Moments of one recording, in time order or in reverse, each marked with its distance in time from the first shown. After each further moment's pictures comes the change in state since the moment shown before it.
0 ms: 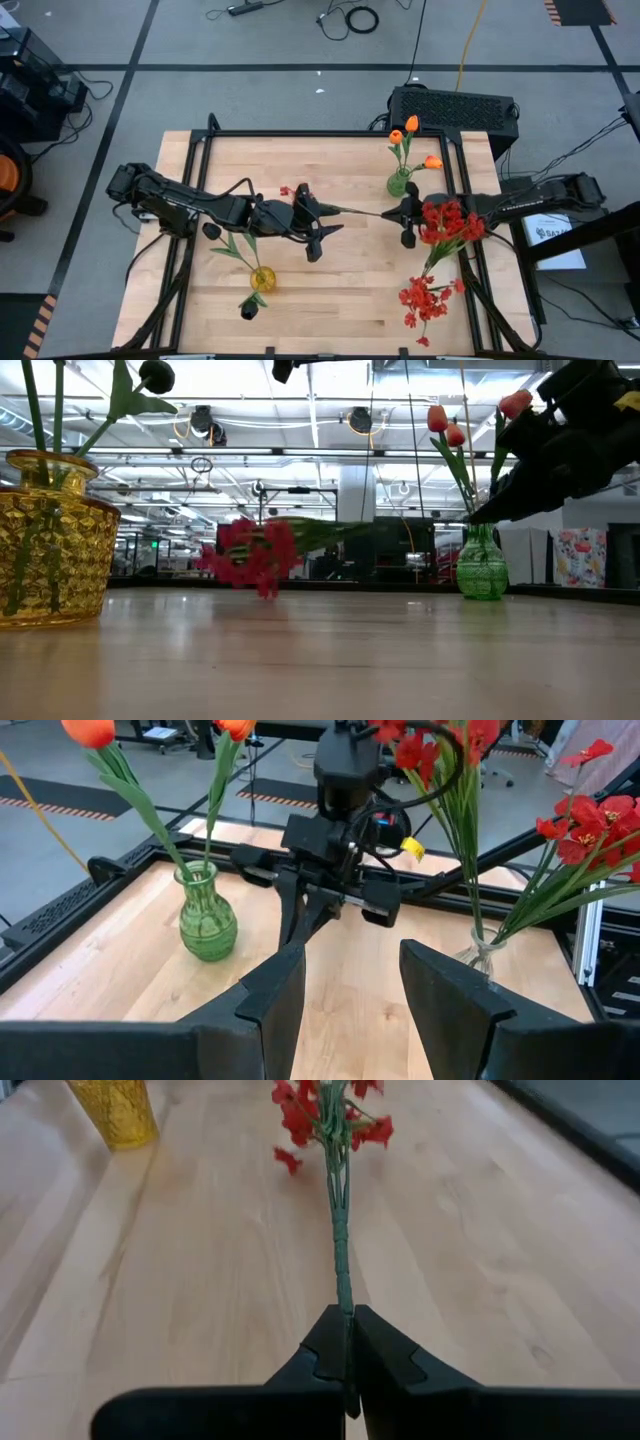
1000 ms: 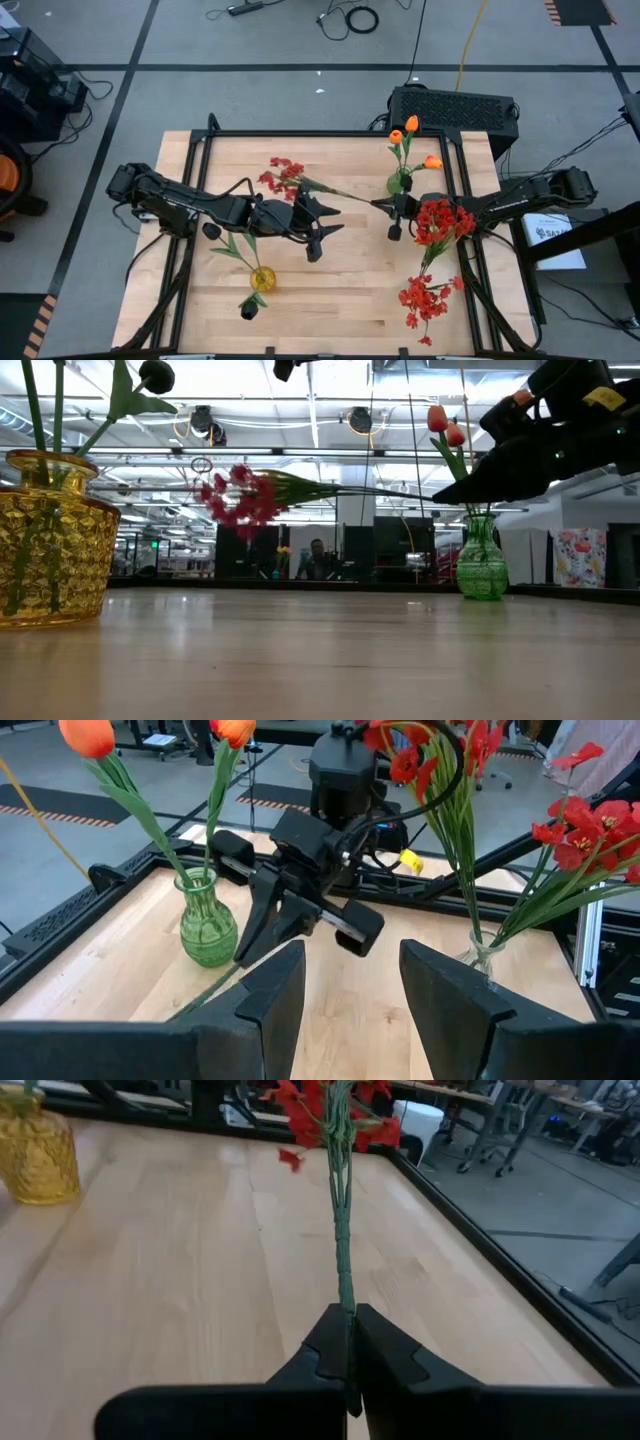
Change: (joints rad) left arm 0.000 0.000 0.000 0.013 0.000 0.019; right arm 0.001 0.223 0.000 0.418 0.172 -0.195
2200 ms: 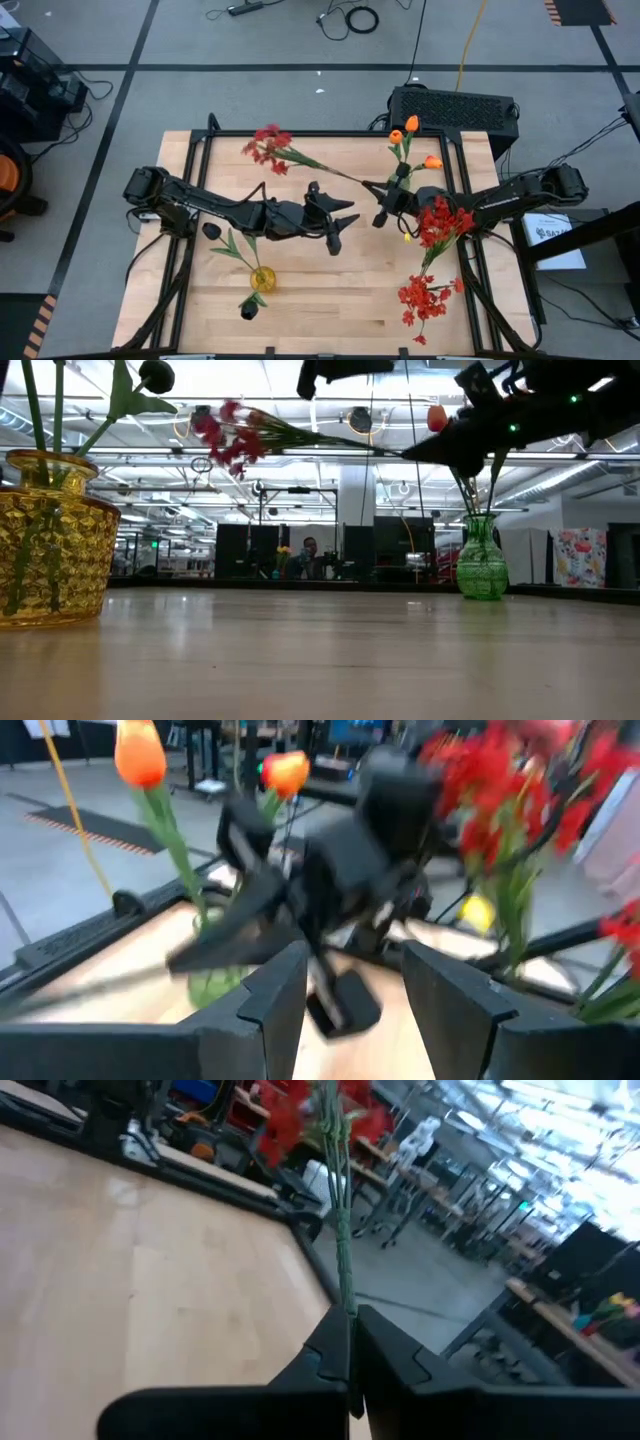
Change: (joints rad) left arm 0.027 0.139 0.001 0.307 -0.106 -0.047; right arm -0.005 0.133 0.163 0.172 0.201 -0.385
